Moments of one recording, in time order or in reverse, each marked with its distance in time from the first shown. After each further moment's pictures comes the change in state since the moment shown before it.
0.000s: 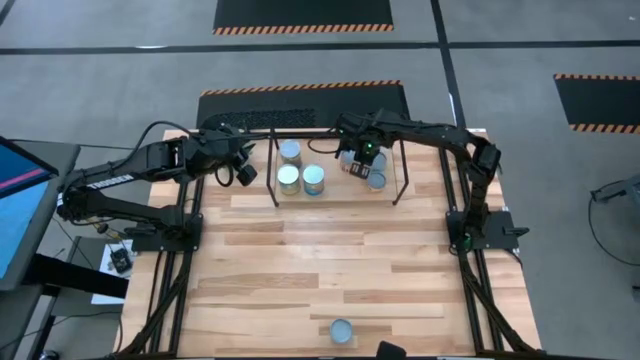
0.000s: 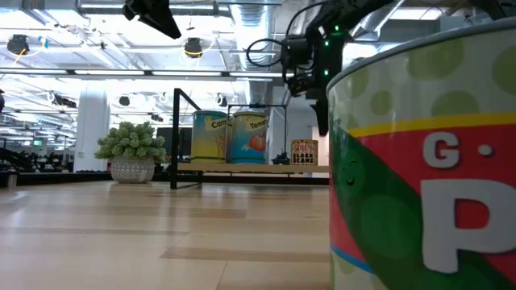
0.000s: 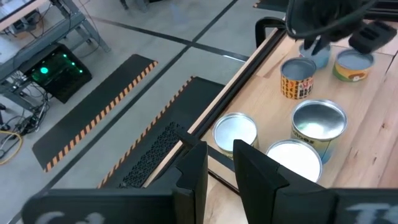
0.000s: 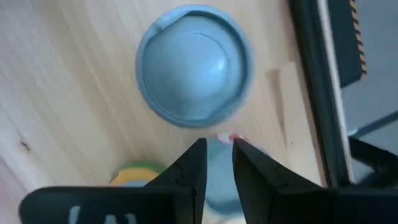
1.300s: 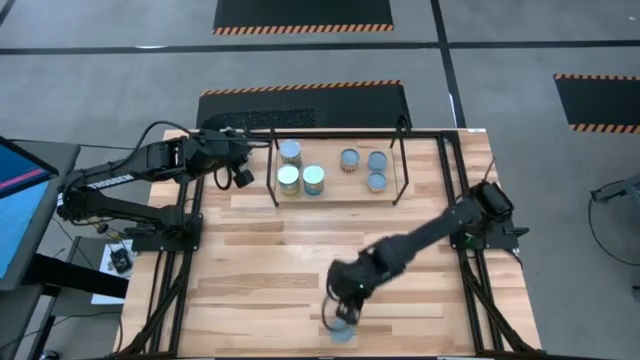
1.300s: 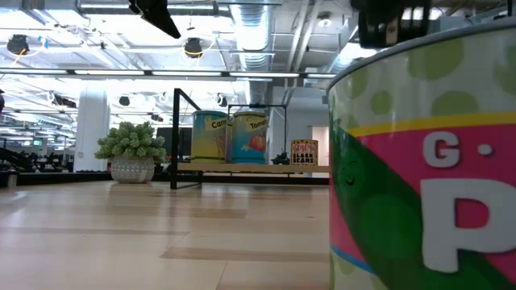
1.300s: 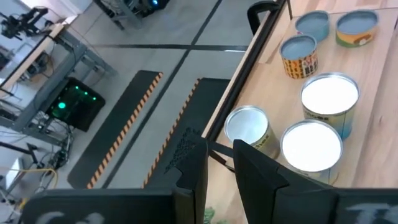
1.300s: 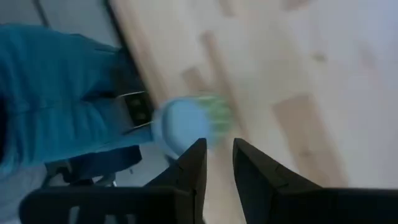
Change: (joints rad) left arm 0.000 0.000 0.000 0.000 0.001 0.236; right arm 0.919 0.001 -0.061 0.352 -0.406 1.098
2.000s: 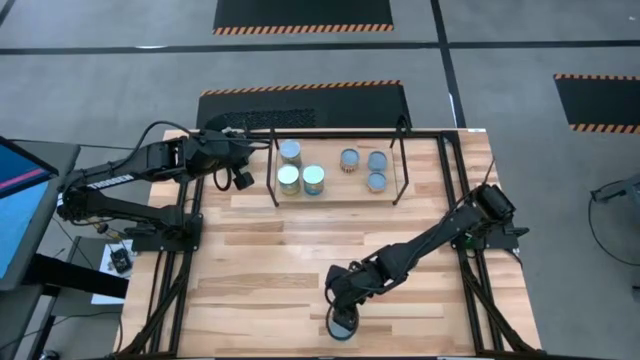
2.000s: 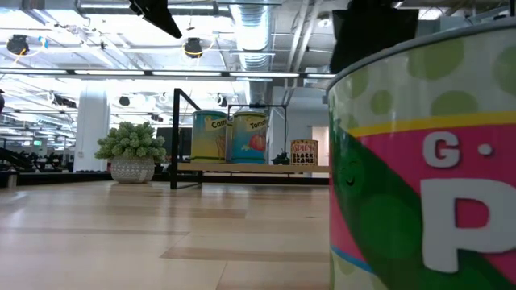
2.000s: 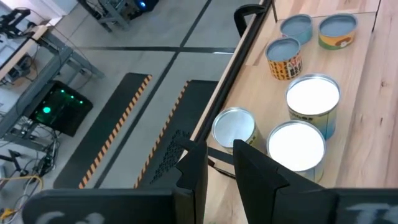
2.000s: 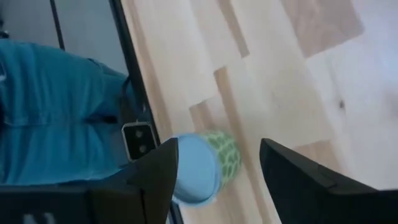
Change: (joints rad) left arm 0.000 0.000 0.000 0.000 0.053 0.000; right arm 0.054 0.003 -0.112 0.256 0.127 -0.024
